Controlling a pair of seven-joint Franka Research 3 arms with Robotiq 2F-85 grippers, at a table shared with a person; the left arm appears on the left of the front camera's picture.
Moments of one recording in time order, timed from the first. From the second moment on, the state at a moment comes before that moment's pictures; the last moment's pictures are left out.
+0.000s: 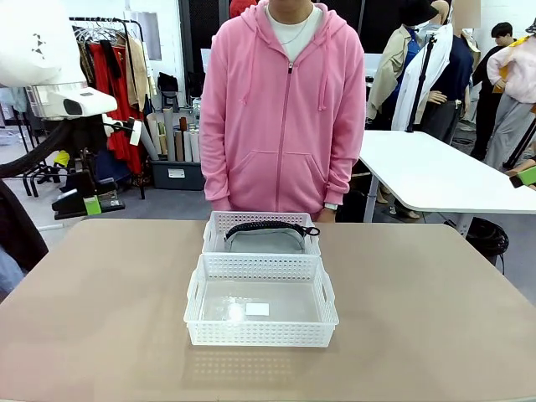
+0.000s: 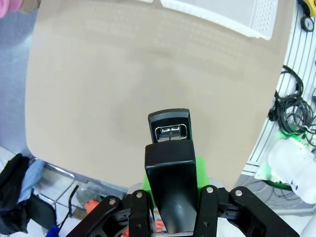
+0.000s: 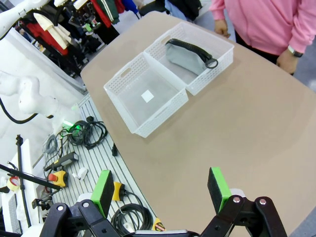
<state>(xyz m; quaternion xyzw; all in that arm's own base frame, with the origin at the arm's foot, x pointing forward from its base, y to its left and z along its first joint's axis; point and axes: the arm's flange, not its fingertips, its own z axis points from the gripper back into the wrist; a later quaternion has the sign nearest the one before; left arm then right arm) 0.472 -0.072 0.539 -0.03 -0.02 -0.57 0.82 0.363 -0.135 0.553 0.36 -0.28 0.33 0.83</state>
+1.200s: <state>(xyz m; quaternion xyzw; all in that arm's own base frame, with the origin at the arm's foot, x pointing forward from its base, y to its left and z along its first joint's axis) 0.472 -0.071 0.539 -0.03 -0.02 -0.57 0.82 0.363 -0.135 0.553 0.36 -0.28 0.33 0.83</state>
